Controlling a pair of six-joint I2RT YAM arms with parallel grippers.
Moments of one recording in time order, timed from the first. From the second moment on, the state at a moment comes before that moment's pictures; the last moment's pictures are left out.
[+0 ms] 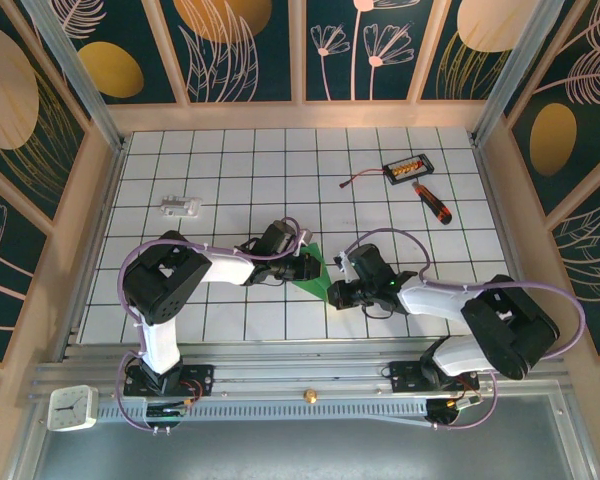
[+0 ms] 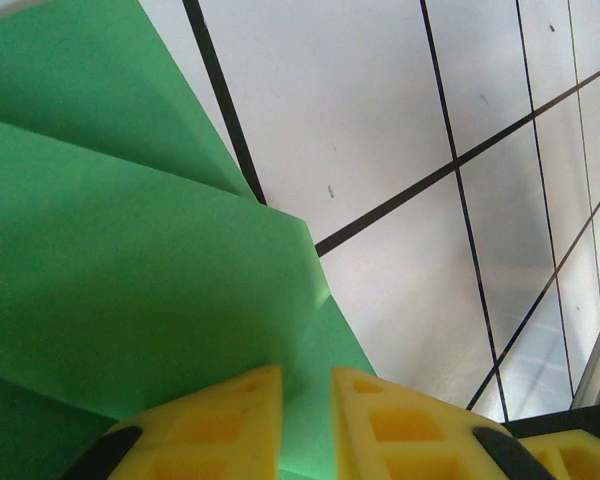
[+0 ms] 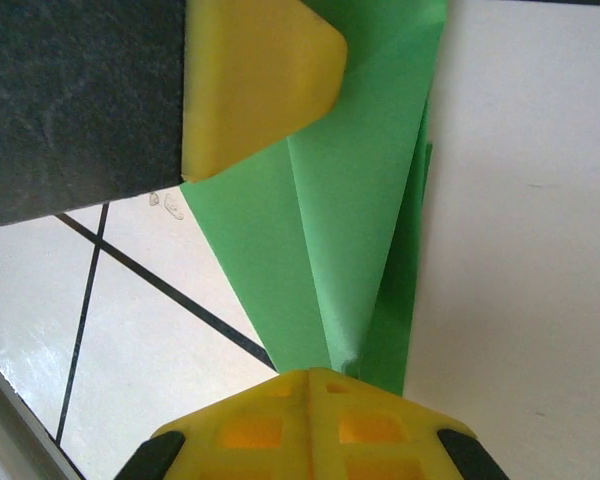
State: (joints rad) left arm -0.75 1.88 0.85 0.23 0.44 -0.72; right arm 0.71 1.37 0.45 -0.01 -0.34 0.51
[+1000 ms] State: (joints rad) left arm -0.75 1.88 0.85 0.23 0.44 -0.72; right arm 0.70 1.39 0.44 0.01 -0.35 0.51
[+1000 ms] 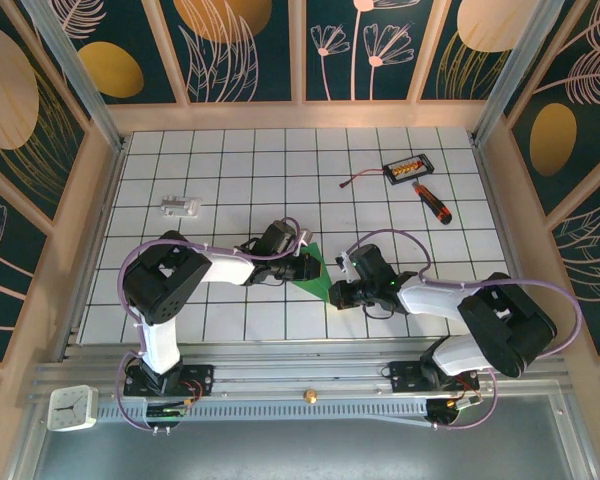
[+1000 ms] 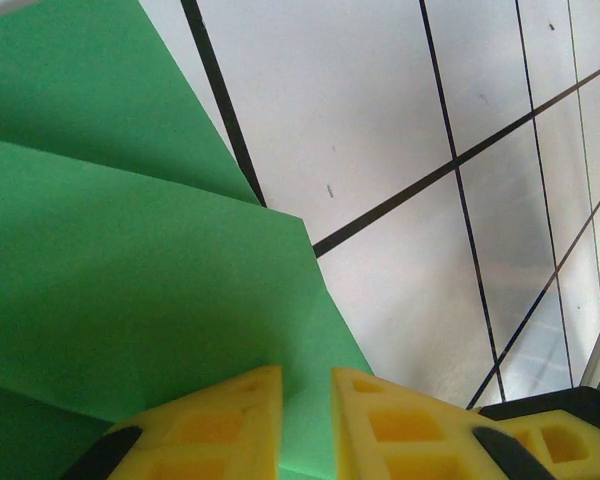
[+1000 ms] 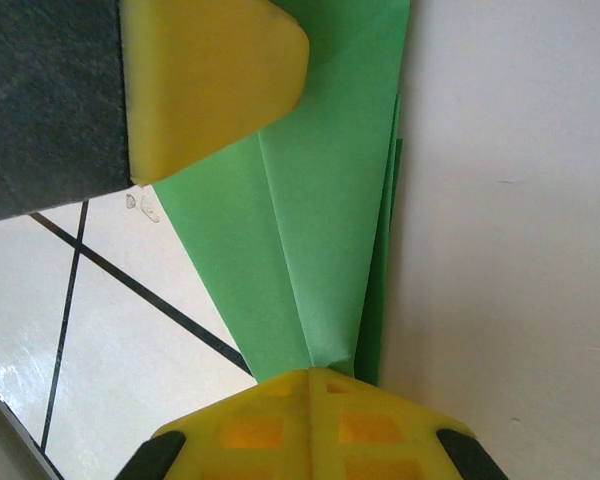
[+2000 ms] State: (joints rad) left arm -0.75 1.88 0.85 0.23 0.44 -0.72; right arm 0.70 1.31 0.36 0.02 -0.33 0.61
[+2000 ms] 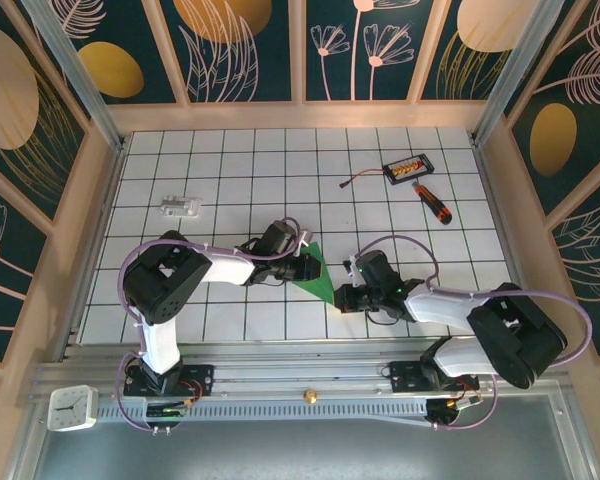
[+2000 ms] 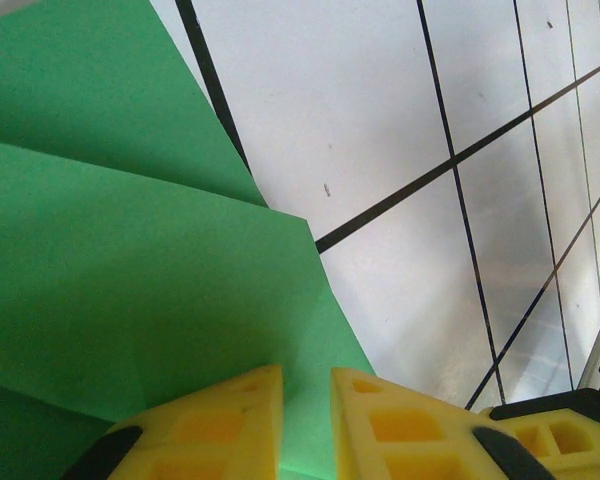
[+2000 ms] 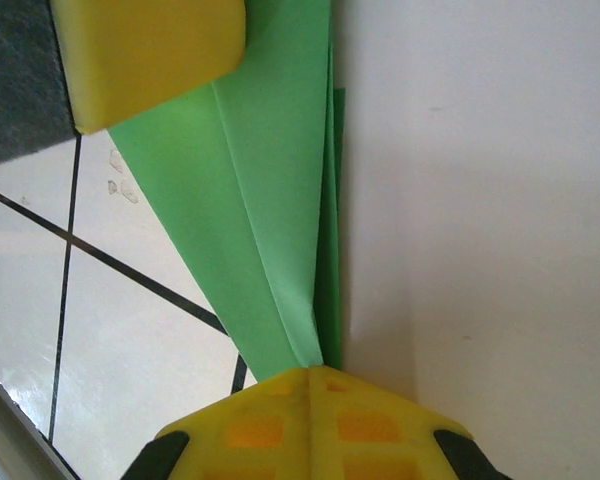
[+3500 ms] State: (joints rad) left arm -0.75 1.89 0.86 0.23 0.45 -0.72; right arm 0.71 1.52 0.59 -0.08 -0.36 0.57
